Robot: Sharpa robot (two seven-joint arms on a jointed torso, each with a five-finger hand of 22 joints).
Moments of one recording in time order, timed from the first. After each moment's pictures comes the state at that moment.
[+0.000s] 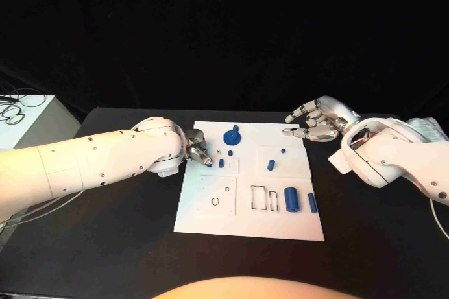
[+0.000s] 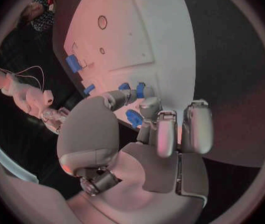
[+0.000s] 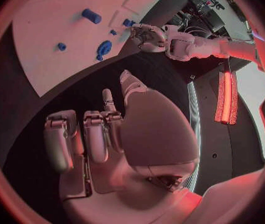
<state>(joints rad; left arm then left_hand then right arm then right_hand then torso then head) 1.28 -0.71 -0.13 1.40 -1.14 0.03 -0.51 1.06 -0.27 0.82 0.13 0.36 0.94 0.03 0.67 0.87 1.30 -0.03 1.16 0.91 1.46 -0.07 1.57 1.31 0.06 1.41 0.04 1.45 1.31 1.33 -0.90 -0.14 1.61 -0.96 -0.47 -0.10 1.41 -0.18 0.17 0.27 0.11 0.93 0.16 0.20 0.32 1.47 0.07 1.52 1.31 1.47 0.00 1.56 1.31 0.01 1.47 0.10 1.57 1.31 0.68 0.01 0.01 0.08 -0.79</state>
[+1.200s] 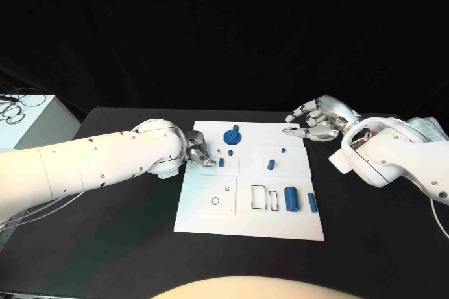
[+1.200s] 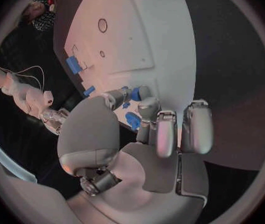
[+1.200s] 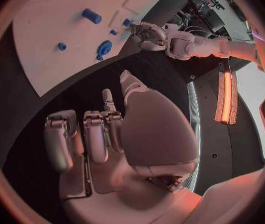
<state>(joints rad) 1.27 -0.71 -0.13 1.40 -1.13 0.04 -0.51 1.02 -0.27 0.65 0.25 0.36 0.97 0.02 0.66 0.85 1.30 -0.03 1.16 0.92 1.47 -0.08 1.57 1.31 0.06 1.41 0.04 1.45 1.31 1.33 -0.90 -0.14 1.61 -0.96 -0.47 -0.10 1.41 -0.18 0.17 0.27 0.11 0.93 0.16 0.20 0.32 1.47 0.07 1.52 1.31 1.47 0.00 1.56 1.31 0.01 1.47 0.10 1.57 1.31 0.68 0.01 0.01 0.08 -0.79</state>
